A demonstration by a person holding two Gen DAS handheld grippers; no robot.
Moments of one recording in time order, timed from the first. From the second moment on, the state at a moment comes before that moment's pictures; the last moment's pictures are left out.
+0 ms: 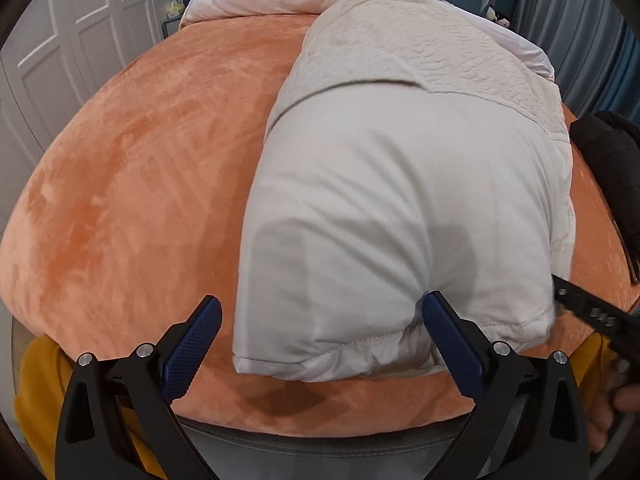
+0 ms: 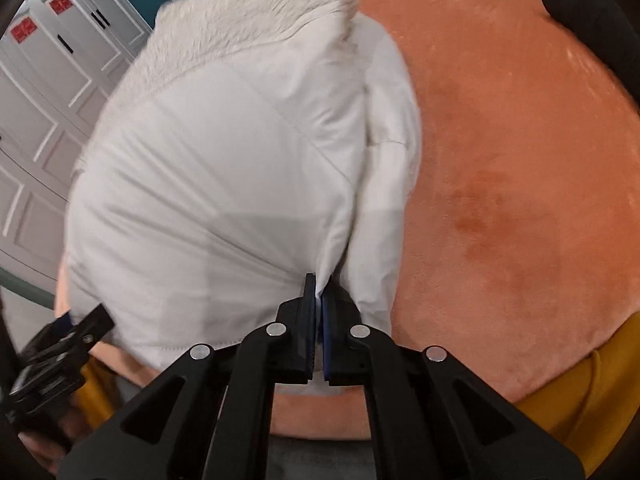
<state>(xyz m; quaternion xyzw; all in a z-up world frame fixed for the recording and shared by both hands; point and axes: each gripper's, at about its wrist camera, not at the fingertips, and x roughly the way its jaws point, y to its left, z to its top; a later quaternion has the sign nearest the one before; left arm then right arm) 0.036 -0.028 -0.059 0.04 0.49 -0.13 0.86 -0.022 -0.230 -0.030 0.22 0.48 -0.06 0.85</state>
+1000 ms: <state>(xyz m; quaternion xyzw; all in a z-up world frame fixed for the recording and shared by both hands) 0.068 -0.043 -0.062 0.07 0.46 -0.11 0.88 0.004 -0.204 -0.019 0.13 0.51 -0.02 0.85</state>
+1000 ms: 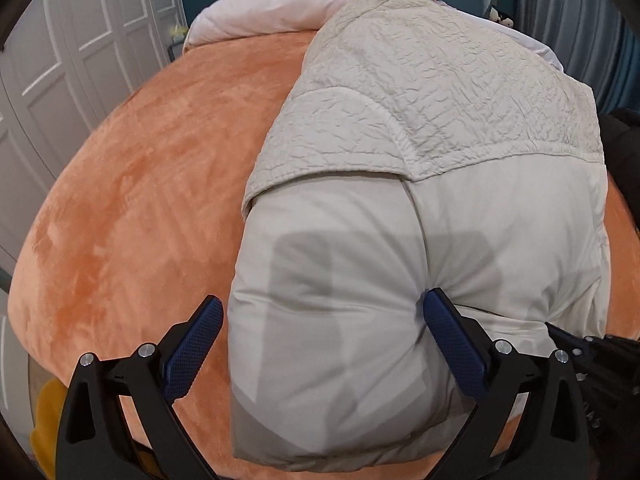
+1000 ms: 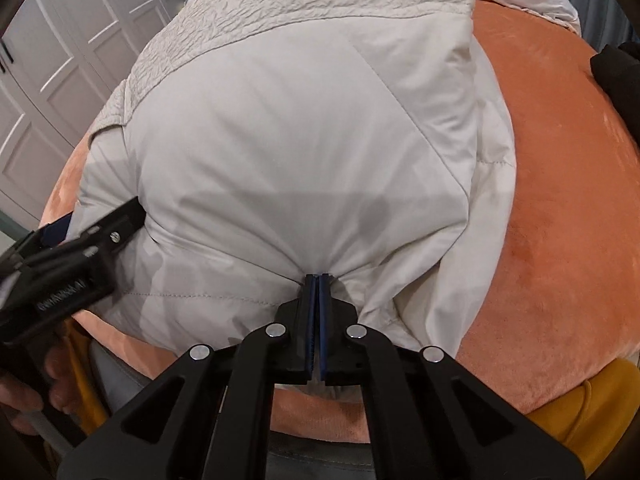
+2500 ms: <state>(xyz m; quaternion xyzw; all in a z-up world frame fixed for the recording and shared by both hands) 0.072 -0.041 -0.036 0.09 0.48 -0.10 0.87 0.032 -0.281 0.013 0.27 0.44 -0.06 0.85</state>
